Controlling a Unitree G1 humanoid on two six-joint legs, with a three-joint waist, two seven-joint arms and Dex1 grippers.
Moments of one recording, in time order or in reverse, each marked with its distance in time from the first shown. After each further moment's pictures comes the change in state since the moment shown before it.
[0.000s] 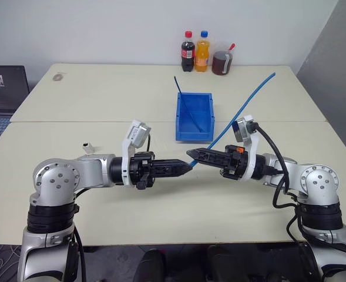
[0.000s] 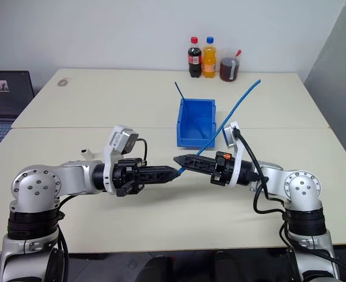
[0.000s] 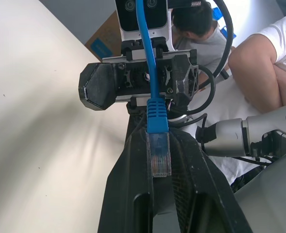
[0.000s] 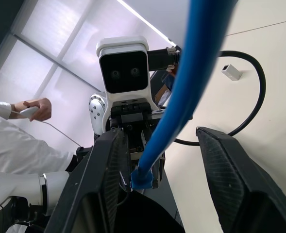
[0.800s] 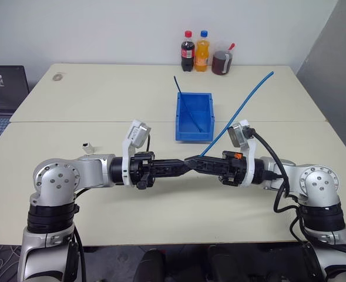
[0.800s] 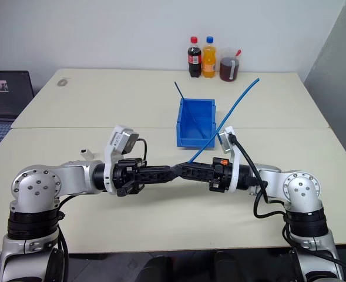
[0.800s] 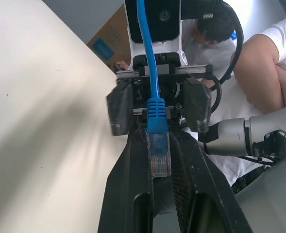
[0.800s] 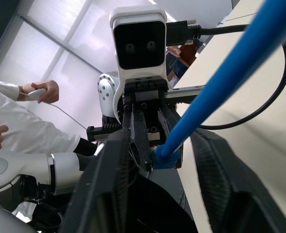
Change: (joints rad) left arm 0.004 0.000 0.000 -0.004 -0.001 -0.001 0.011; right arm 0.006 -0.026 0.049 -0.030 0.003 0.007 0.045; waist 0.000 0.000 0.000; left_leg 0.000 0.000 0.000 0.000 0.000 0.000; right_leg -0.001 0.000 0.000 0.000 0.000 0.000
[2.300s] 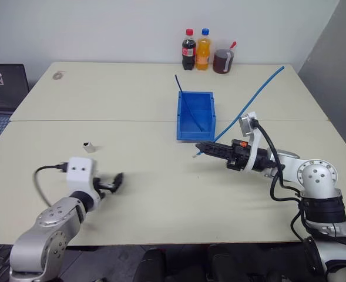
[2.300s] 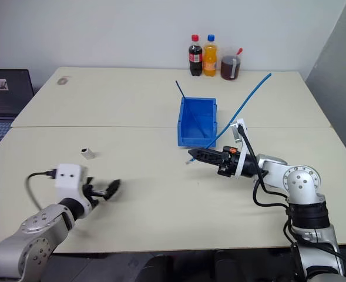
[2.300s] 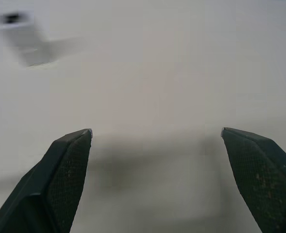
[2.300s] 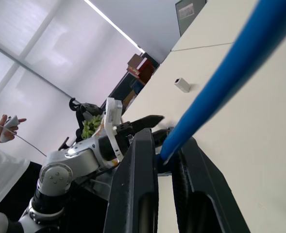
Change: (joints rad) left arm 0.603 -0.116 0.197 -0.247 0.927 -0.512 0.704; right arm -0.070 -0.014 -0.041 0.141 -0.316 -0.083 0.168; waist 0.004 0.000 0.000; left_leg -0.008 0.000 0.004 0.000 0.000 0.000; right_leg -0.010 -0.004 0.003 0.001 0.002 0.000
